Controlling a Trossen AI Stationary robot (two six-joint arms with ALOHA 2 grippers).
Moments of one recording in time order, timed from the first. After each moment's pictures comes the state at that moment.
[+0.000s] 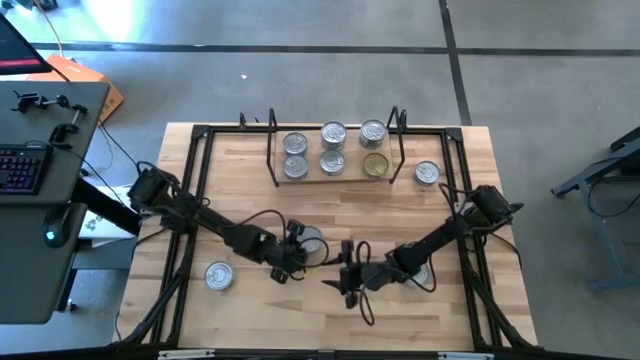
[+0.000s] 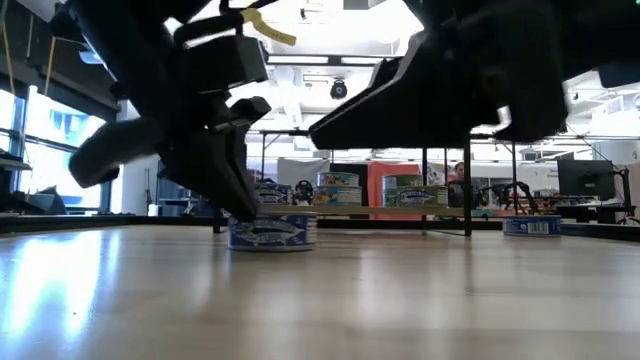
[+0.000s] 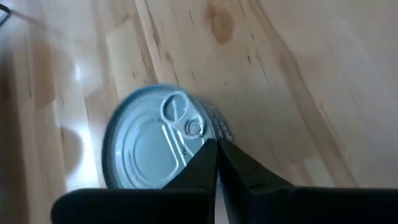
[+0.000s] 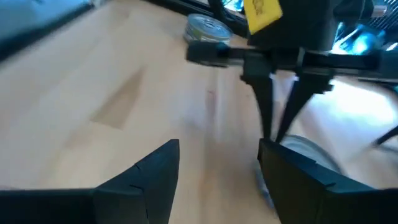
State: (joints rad) left arm -0.38 1.76 0.93 -0.19 -0.40 0.19; right arm 0.50 1.92 0.88 0.63 0.48 -0.13
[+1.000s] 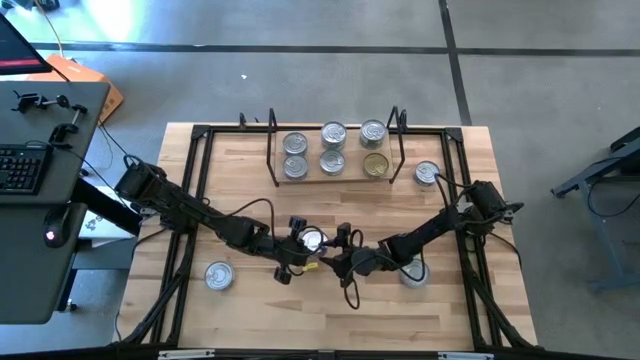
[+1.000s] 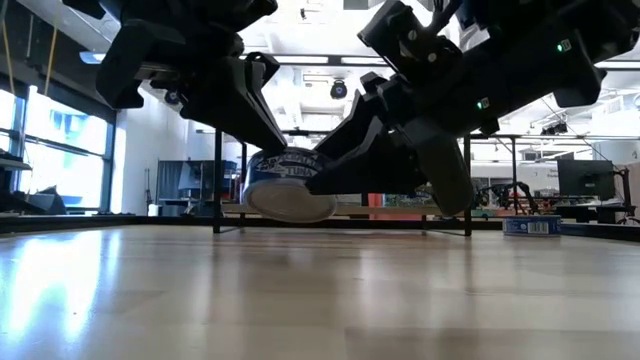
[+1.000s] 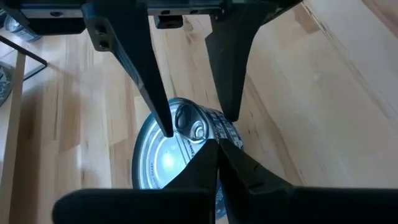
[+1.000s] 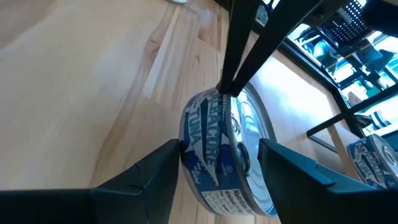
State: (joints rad) left arm -0.37 1.65 0.93 -0.10 -0.32 0.19; right arm 0.39 1.94 0.88 0.56 0.54 -0.38
